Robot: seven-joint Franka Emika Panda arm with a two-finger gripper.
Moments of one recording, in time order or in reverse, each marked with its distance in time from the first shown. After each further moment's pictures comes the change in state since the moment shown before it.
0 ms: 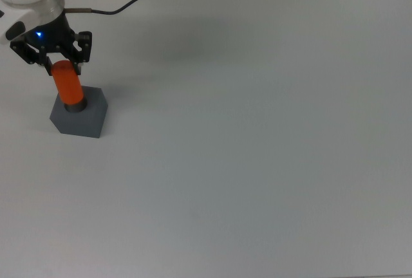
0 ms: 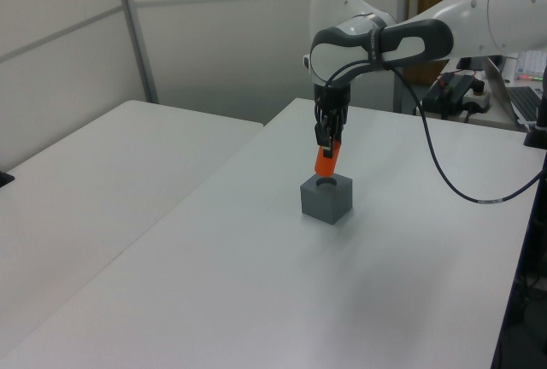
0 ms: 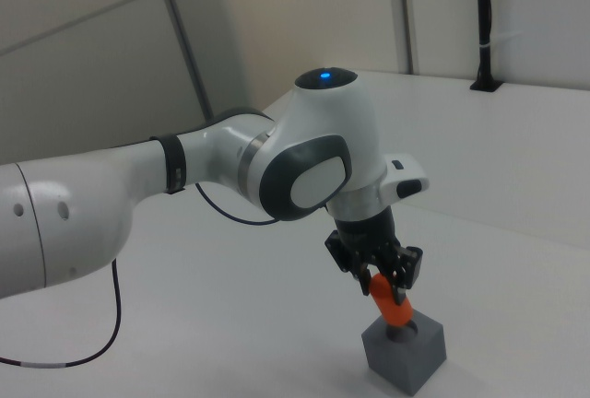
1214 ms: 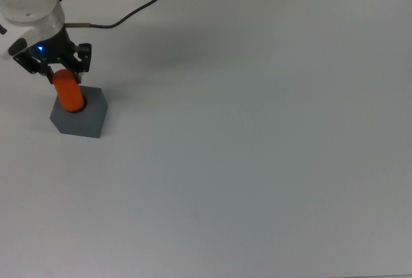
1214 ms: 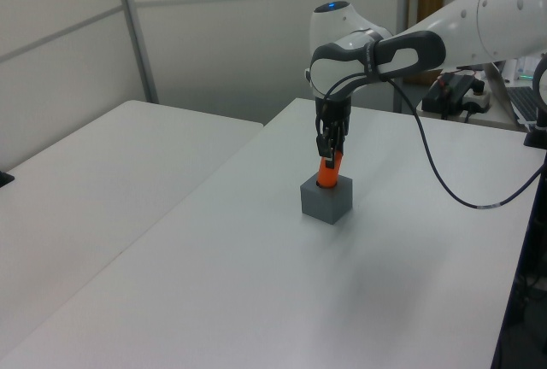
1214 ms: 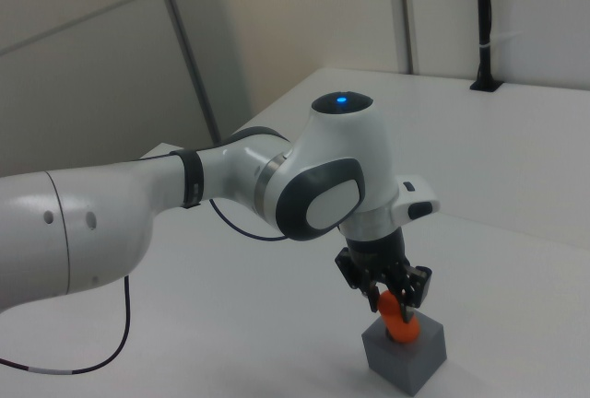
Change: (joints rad) arm -0.009 0.042 -0.004 -0.020 0.000 0.044 0.000
